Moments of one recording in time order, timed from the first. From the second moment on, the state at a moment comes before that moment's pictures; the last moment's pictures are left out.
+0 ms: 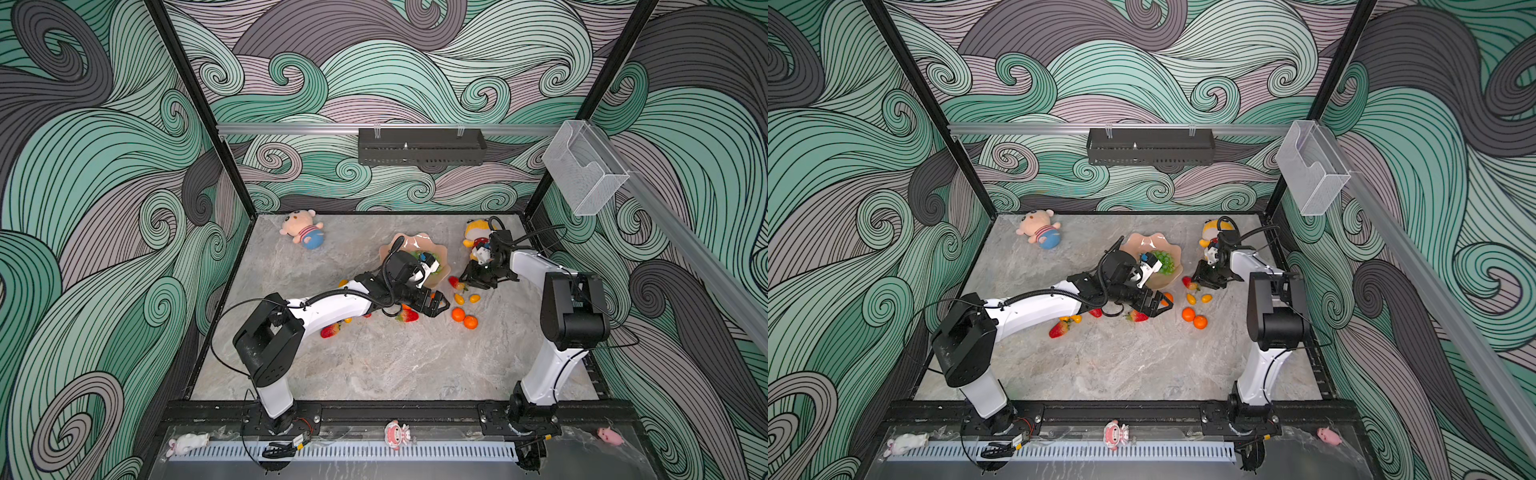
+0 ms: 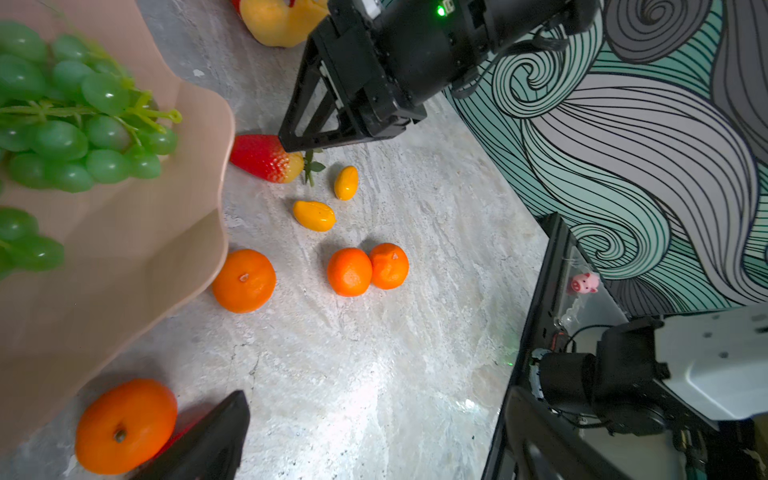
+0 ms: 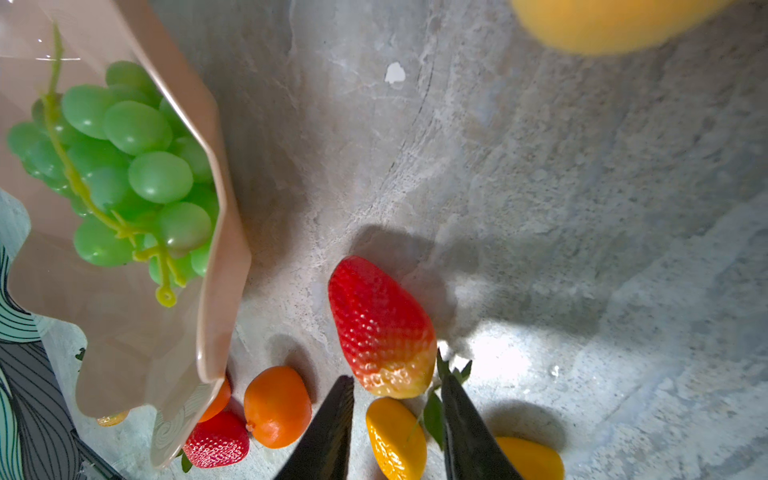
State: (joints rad) left arm -0.84 1.74 1.22 -0.18 0.41 -0.35; right arm 0.01 1.87 1.23 -0.64 -0.41 0.19
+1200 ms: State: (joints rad) left arm -0.81 1.77 1.24 -0.17 0.53 -0.35; right arm 0.05 1.87 1.19 -0.69 -0.45 0.15
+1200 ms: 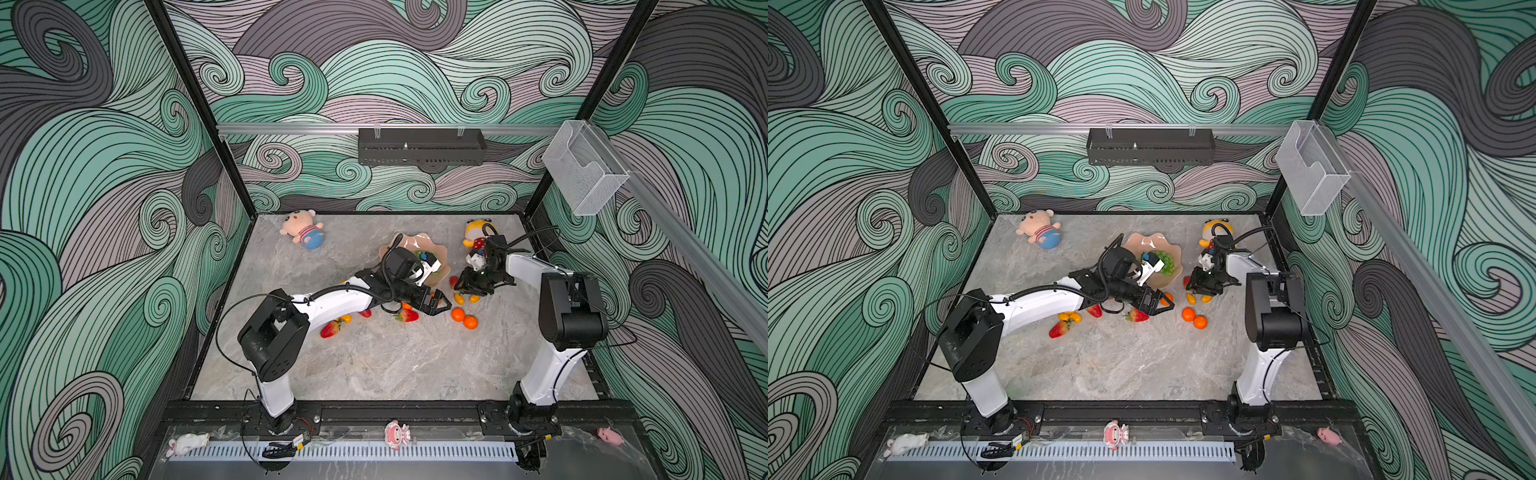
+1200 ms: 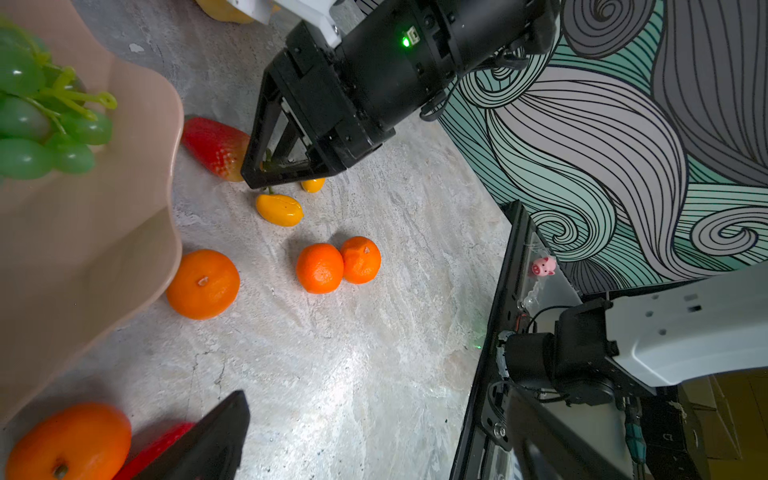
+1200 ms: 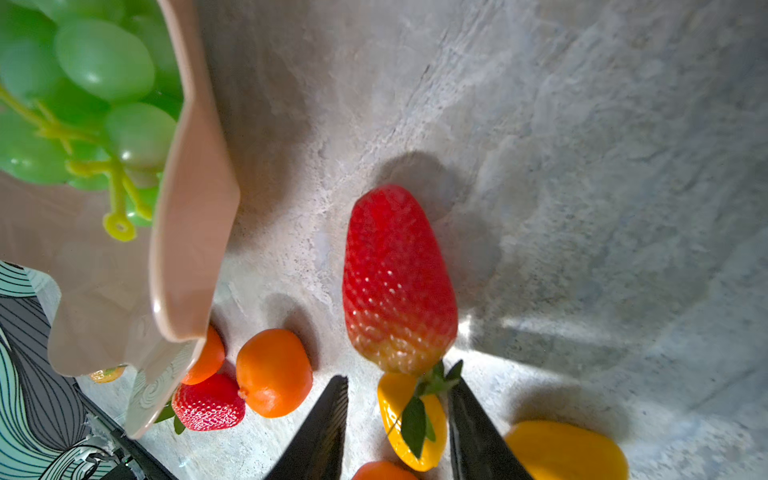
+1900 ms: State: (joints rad) left arm -0.79 1.78 1.24 -0.17 0.55 -0.37; right arm 0.06 1.90 1.20 -0.72 -0.44 0.14
